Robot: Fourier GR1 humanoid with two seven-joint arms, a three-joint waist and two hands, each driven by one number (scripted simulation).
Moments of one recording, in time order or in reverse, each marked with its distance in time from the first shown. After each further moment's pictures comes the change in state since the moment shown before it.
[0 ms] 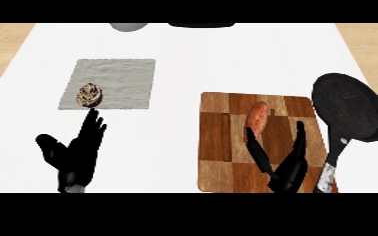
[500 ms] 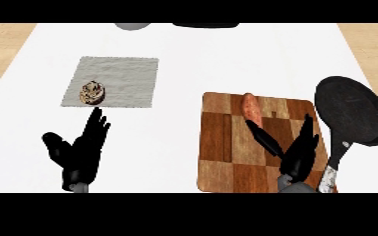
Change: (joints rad) left arm -0.017 -0.009 -0.009 0.023 -0.009 -0.009 -0.011; right arm -0.120 -0.064 -0.093 0.129 0.175 0.213 0.384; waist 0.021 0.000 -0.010
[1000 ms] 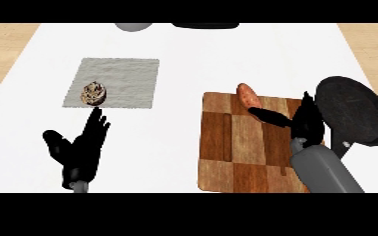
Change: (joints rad) left arm -0.013 -0.001 0.013 0.026 0.009 -0.010 0.002; right arm -0.236 -0.161 0.037 -0.010 0.077 0.519 0.494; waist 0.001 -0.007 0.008
